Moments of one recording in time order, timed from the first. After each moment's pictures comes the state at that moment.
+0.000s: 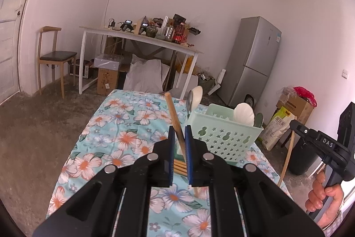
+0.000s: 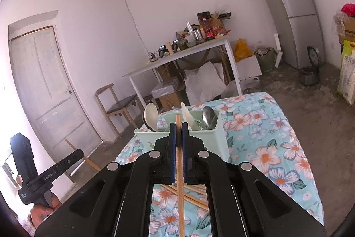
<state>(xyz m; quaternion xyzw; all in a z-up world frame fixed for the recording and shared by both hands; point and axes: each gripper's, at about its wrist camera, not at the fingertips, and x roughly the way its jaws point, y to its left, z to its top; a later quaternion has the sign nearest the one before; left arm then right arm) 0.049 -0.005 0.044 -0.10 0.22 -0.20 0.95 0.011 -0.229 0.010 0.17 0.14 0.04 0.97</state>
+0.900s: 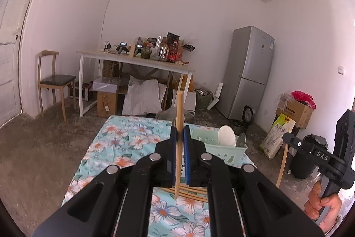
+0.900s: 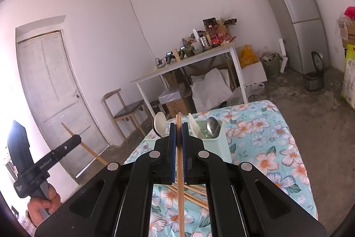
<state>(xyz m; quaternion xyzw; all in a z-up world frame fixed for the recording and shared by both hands) 0.019 -0.025 0.097 -0.08 0.15 -0.20 0.97 -0.015 -0.225 0.031 0.18 0.11 0.06 0.98</state>
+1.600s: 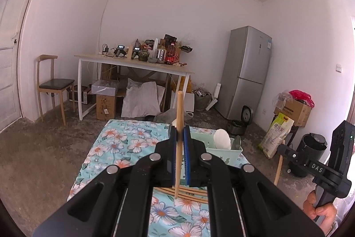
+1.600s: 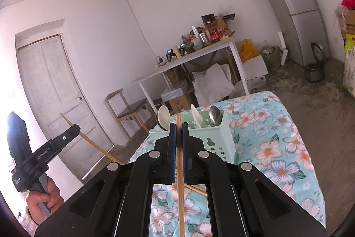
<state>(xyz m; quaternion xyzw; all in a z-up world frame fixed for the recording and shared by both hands) 0.010 -0.028 0.113 -0.07 0.15 -0.20 0.97 -0.026 -0.223 0.029 0.20 0.12 0.07 0.97</state>
